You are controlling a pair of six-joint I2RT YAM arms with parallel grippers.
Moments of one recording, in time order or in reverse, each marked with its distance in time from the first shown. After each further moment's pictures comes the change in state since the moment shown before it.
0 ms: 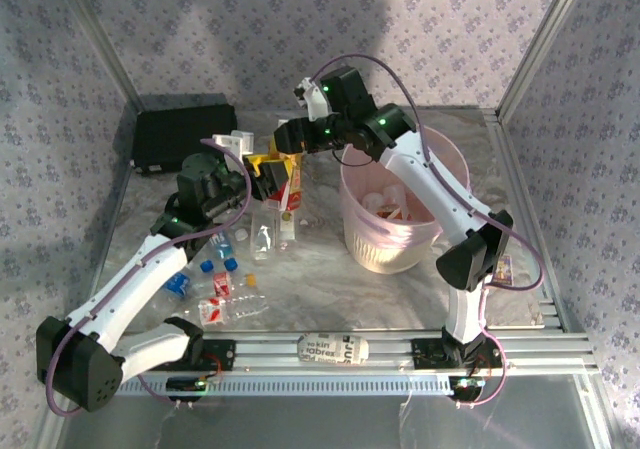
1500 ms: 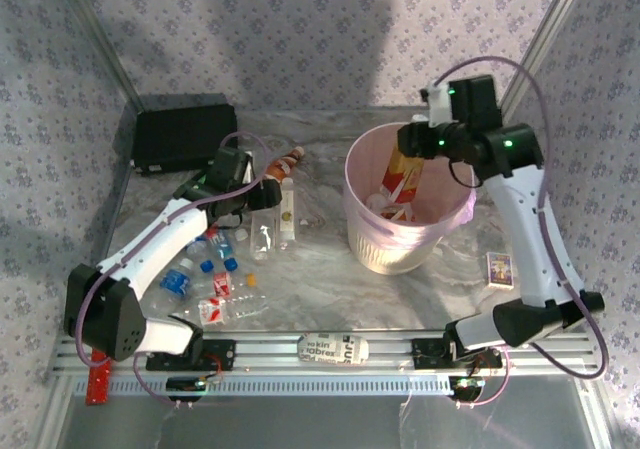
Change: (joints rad) left arm 0.022 0.275 0.182 -0.639 -0.301 -0.060; right arm -0.360 -0.465 -0.302 -0.292 0.338 -0.284
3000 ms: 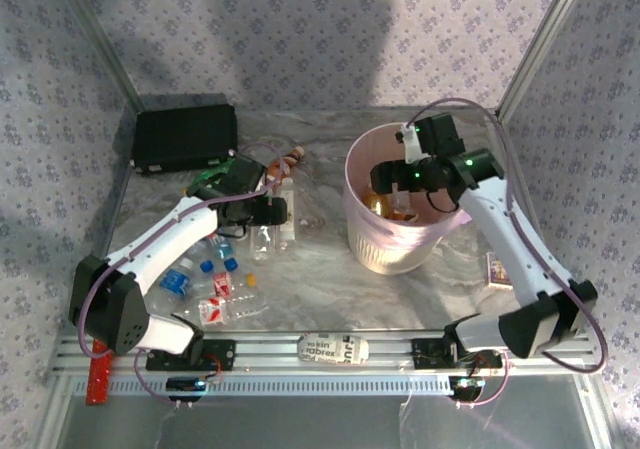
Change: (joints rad) left arm -0.082 0.041 0.031 -0.206 -0.053 0.029; right arm 0.056 -0.078 -0.361 0.137 -0.025 0.074
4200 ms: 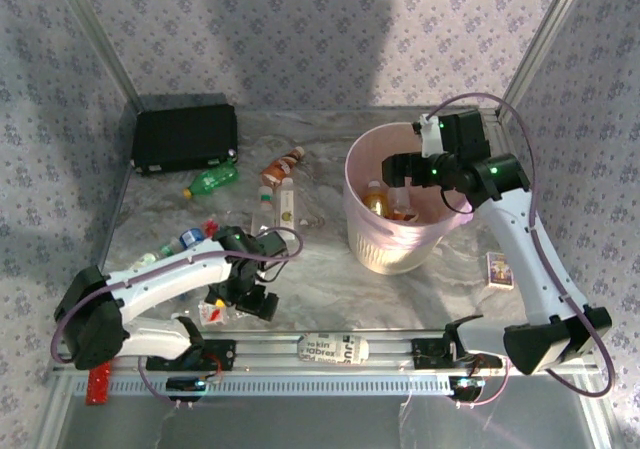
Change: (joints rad) left arm -0.395 -0.120 -0.259 -0.502 0.080 -0.154; right arm -0.065 -0.076 0.020 0.011 -0.051 -0.023
